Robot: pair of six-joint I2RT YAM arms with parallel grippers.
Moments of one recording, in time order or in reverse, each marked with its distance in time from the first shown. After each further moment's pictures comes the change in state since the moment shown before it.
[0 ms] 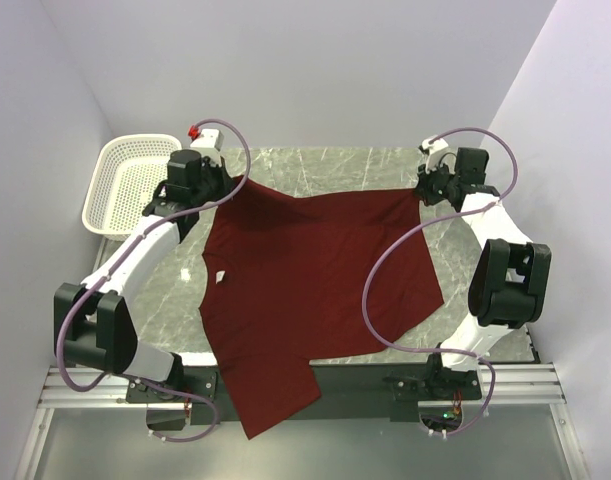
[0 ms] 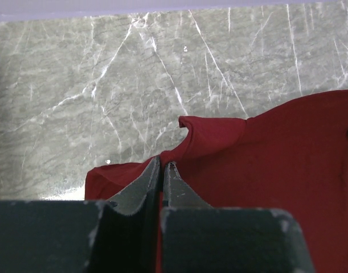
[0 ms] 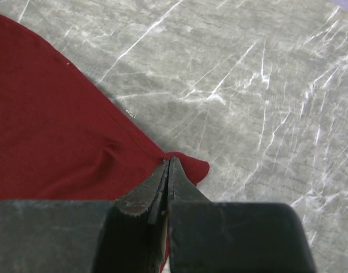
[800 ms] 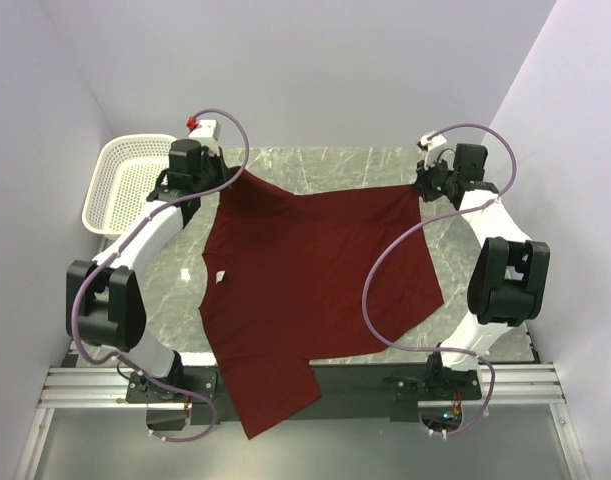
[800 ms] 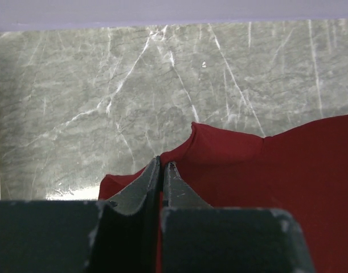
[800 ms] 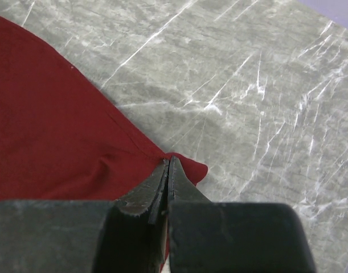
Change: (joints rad) left arm 0.043 0.142 0.100 0.035 -0.005 0.000; right arm 0.011 0.022 0.037 -0.001 0.003 -0.004
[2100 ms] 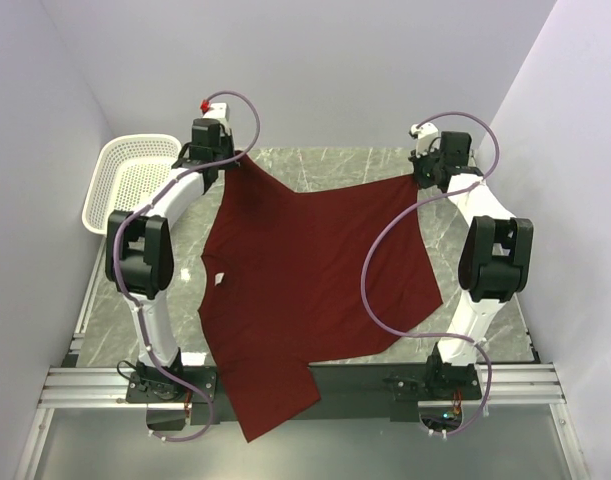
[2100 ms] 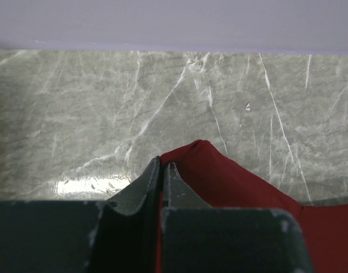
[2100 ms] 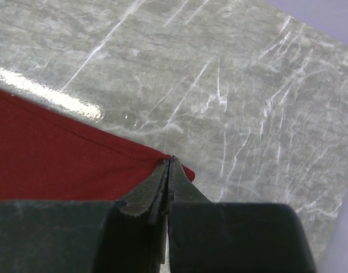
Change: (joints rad) left arm 0.005 0.408 0.375 -0.030 -0.130 -0.021; right arm 0.056 0.188 0.193 -0.006 0.216 0.026
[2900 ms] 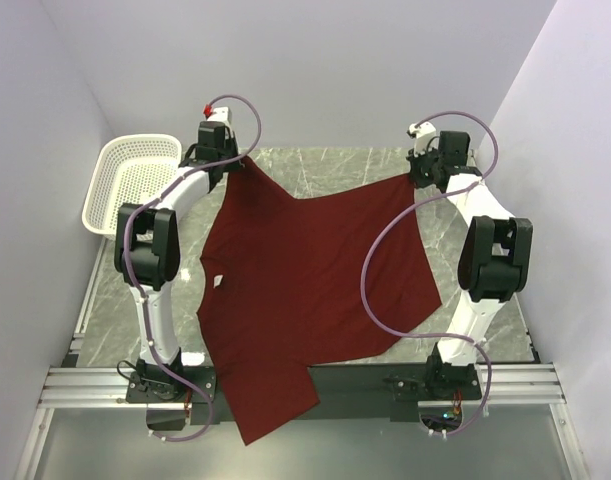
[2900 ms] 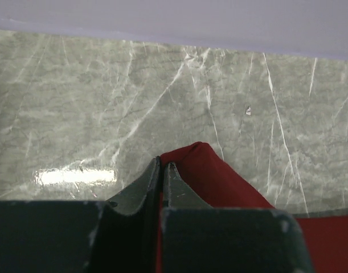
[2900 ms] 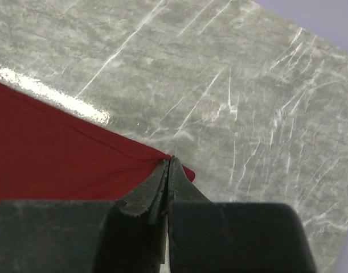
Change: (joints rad) left arm -0.003 0.091 0.054 -0.002 0.009 -0.074; right arm 0.005 0.001 0.000 0.008 -0.041 0.010
